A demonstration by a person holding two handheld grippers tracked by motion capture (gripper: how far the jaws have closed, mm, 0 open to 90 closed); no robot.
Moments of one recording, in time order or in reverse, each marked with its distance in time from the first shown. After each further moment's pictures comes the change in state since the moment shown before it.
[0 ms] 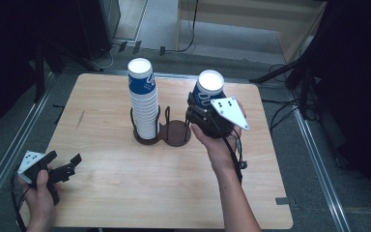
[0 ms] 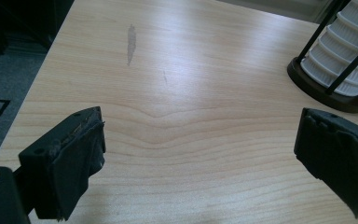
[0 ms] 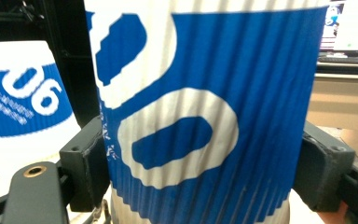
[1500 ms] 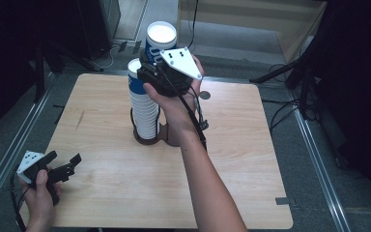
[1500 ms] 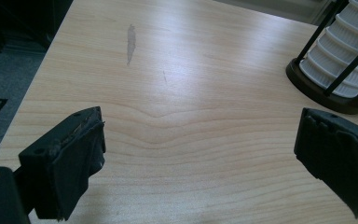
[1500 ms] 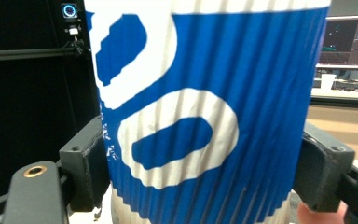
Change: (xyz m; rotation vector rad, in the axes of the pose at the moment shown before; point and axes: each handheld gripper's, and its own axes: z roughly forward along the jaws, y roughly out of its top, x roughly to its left) left arm 0.001 0.000 0.000 -0.003 -0.008 -0.008; right arm 0.089 0.079 0.065 -0.071 0.126 0.009
